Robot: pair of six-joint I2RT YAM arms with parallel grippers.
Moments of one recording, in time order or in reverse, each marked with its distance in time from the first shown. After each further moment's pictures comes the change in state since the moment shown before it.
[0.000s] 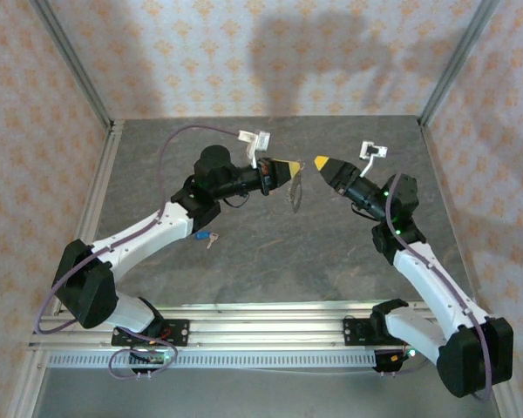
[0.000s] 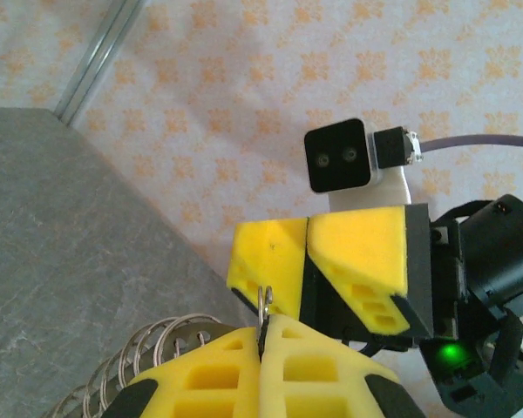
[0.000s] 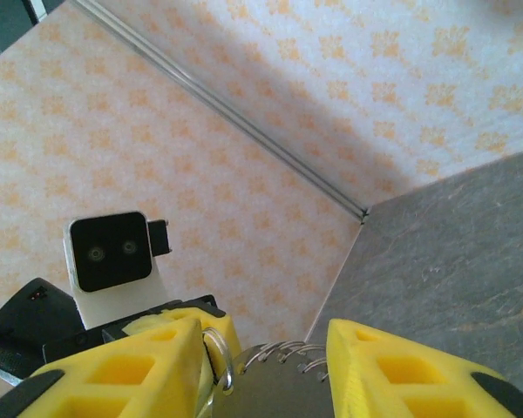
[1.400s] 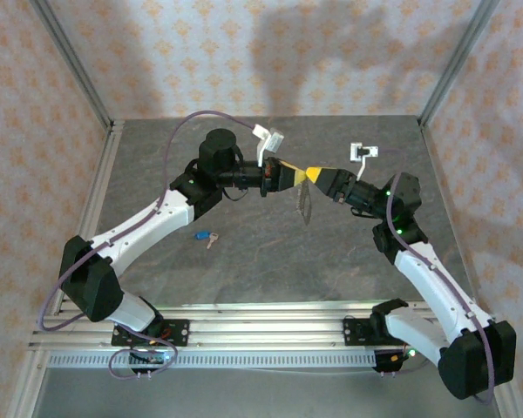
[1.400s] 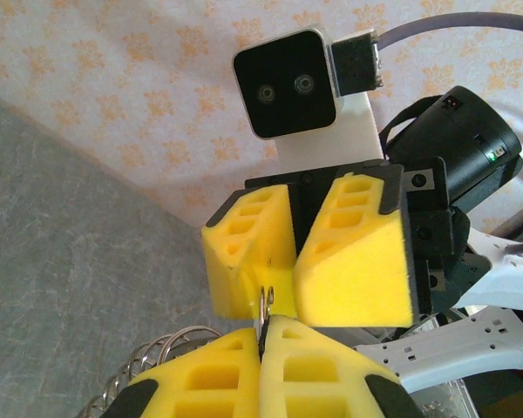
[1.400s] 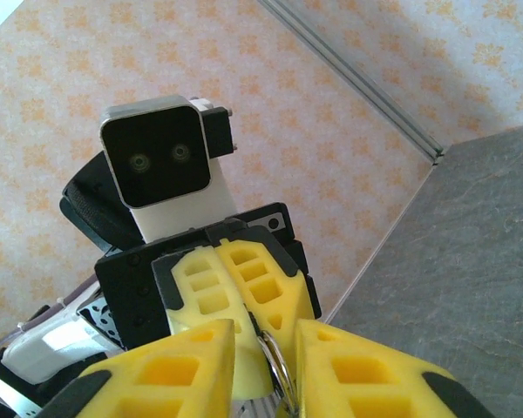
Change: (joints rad) left arm 0.015 0.051 0.158 -0.225 0.262 0.164; right arm 0.022 -0.004 0.025 0.008 -0.237 0.000
